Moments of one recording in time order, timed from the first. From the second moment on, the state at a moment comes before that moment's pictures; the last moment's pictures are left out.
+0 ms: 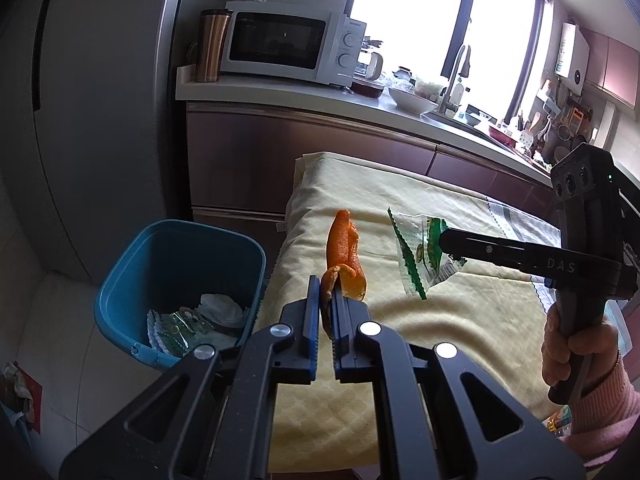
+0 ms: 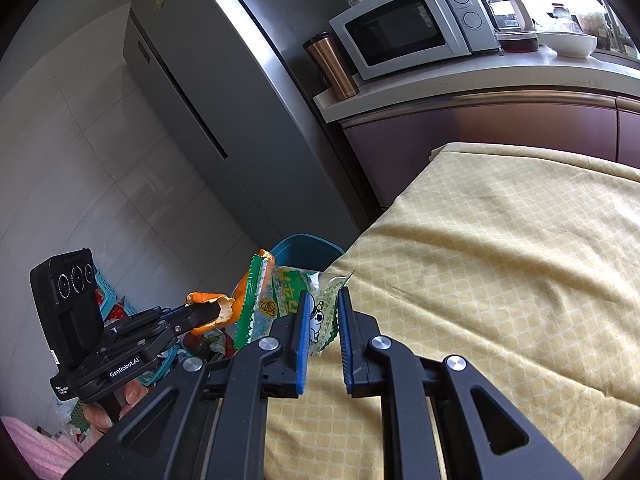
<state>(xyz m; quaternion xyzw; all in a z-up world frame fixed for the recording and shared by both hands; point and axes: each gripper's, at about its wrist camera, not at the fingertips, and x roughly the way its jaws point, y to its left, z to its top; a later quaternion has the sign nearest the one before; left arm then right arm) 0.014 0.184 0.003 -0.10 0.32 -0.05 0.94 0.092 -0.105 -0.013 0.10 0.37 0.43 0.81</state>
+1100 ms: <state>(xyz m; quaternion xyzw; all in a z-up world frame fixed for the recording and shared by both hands) 0.010 0.211 0.004 -0.11 0.32 -0.01 0.94 0.099 -0.058 -0.008 0.07 0.38 0.46 0.80</state>
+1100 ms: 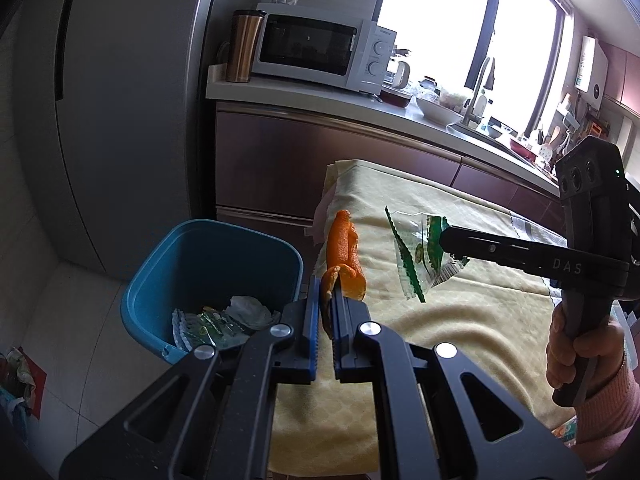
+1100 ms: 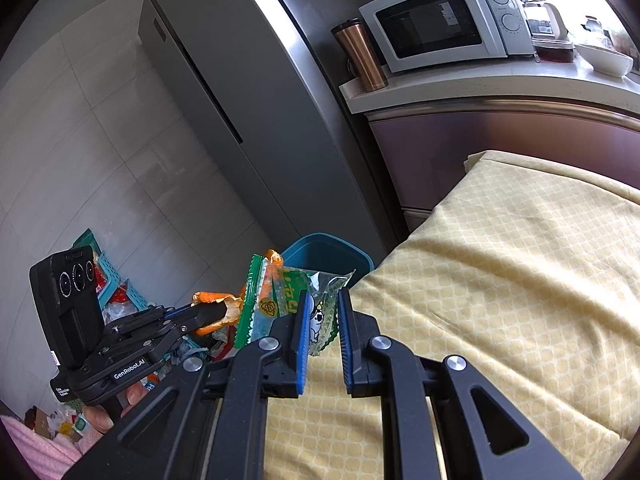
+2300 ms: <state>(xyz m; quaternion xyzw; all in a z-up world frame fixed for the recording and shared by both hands) 0.010 0.233 -0.006 -0.13 0.33 0.03 0.94 0.107 -0.019 -0.014 0.04 0.39 0.47 0.79</state>
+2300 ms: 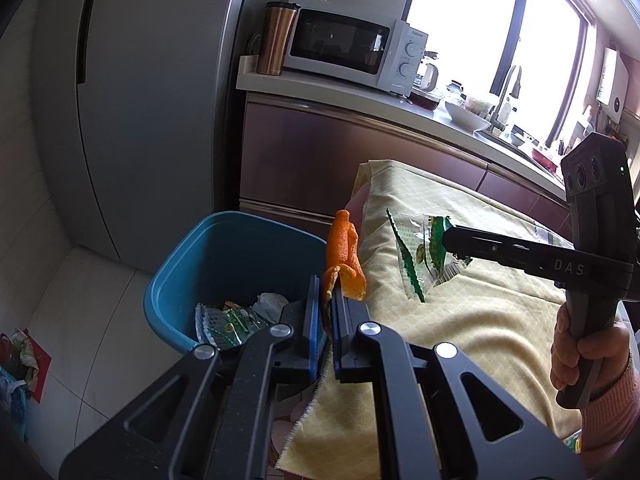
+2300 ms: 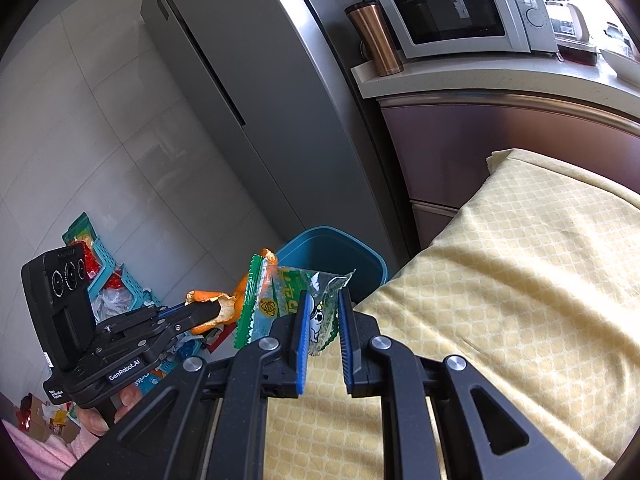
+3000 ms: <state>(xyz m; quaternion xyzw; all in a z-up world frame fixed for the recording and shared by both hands) 0.013 0.242 -0.015 -0.14 0.33 0.05 0.93 0.106 0.000 -0.017 0.02 0.40 0.47 0.79</state>
